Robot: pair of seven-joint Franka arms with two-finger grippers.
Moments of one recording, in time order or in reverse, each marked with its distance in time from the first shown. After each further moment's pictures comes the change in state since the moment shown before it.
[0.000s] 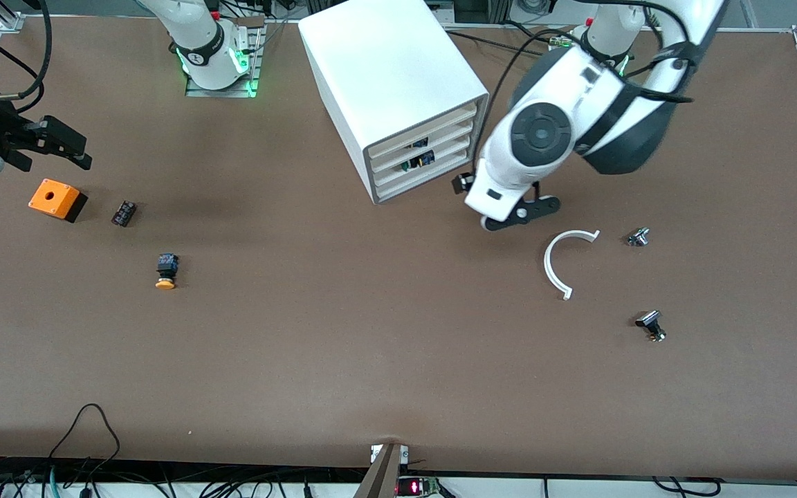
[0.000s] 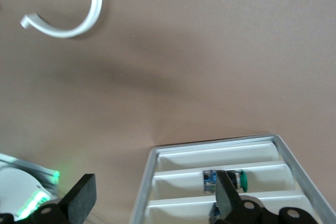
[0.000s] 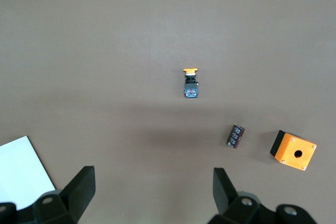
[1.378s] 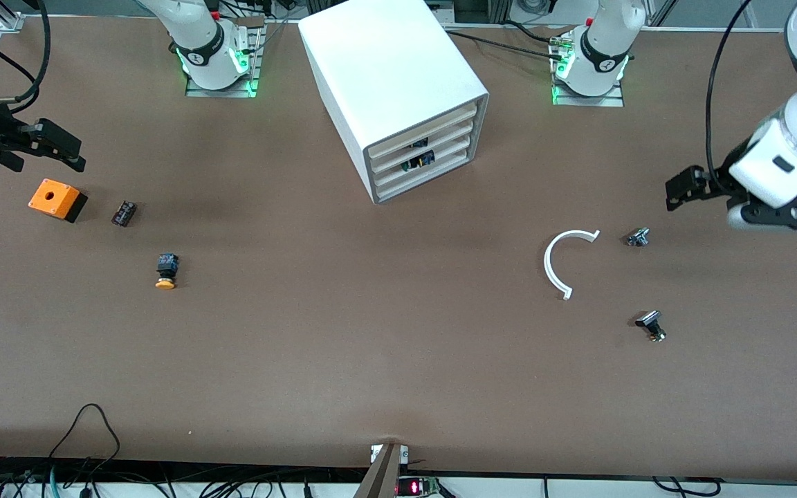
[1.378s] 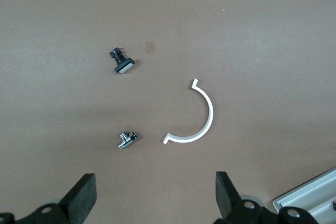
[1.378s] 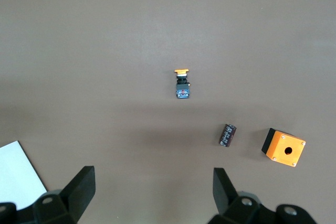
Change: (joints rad) left arm 0.083 -0.364 0.418 -0.133 0.015 0.101 0.821; right arm 0.000 0.013 0.002 0.024 -0.034 -0.011 0.023
